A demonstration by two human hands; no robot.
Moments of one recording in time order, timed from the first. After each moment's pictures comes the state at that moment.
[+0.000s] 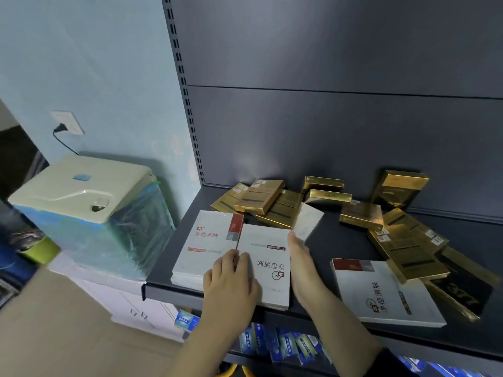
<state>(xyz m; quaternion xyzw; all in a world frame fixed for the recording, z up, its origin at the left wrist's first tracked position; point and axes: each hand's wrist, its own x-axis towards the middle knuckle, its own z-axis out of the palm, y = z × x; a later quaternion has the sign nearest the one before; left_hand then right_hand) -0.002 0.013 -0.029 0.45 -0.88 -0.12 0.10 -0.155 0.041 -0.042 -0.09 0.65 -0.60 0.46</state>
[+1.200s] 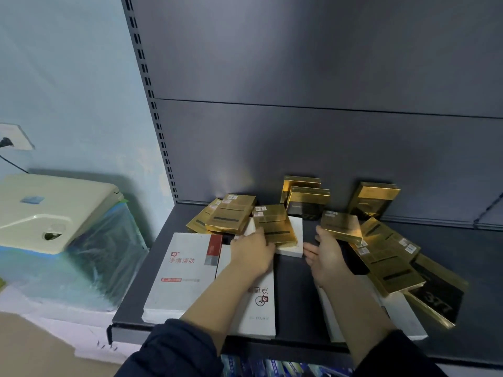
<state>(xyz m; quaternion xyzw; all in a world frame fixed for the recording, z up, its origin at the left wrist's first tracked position) -0.131 -0.060 -0.005 0.39 -0.90 -0.21 0.04 -0.233 0.039 0.004 0.08 0.62 -0.69 0.36</state>
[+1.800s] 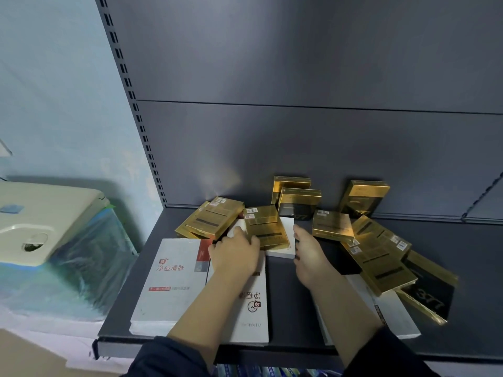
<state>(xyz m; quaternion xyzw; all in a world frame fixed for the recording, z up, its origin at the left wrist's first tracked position) -0.131 -0.072 -0.022 0.46 -0.87 -0.16 0.07 -0.230 0.021 -0.002 0.05 0.65 -0.65 0.39</state>
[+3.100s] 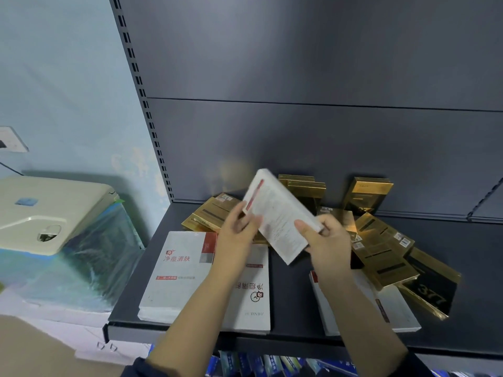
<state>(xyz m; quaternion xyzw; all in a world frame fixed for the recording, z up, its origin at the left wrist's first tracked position) -0.096 -0.040 0.029 0.32 -0.60 -0.64 0.34 -0.210 0.069 0.028 -0.21 0.73 -0.63 0.14</state>
